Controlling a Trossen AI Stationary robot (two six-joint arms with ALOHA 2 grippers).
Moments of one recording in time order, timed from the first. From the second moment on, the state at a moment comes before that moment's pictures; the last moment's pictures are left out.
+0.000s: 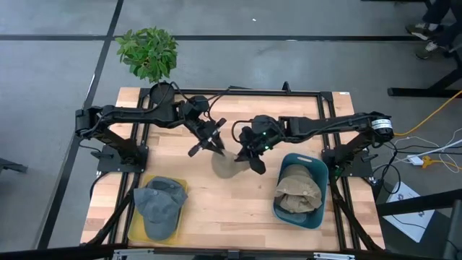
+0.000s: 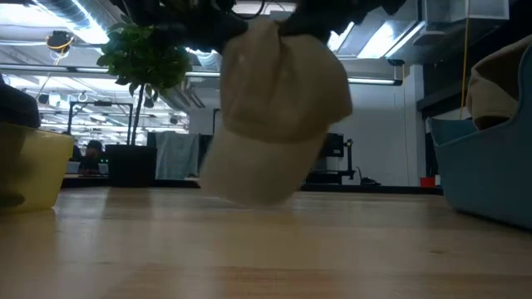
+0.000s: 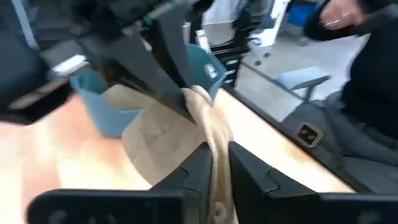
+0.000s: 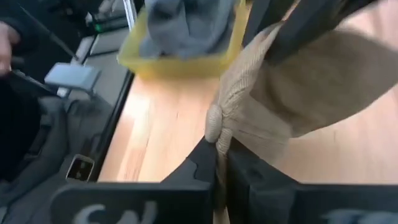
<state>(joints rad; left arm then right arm) 0.29 1.43 0.95 -0.01 0.88 0.30 -0.03 1.53 1.20 -0.26 -0.36 0.16</state>
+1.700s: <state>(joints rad) 0.16 1.39 0.95 0.15 -0.27 0.46 -0.19 1.45 1.20 -0.03 -0.06 0.22</state>
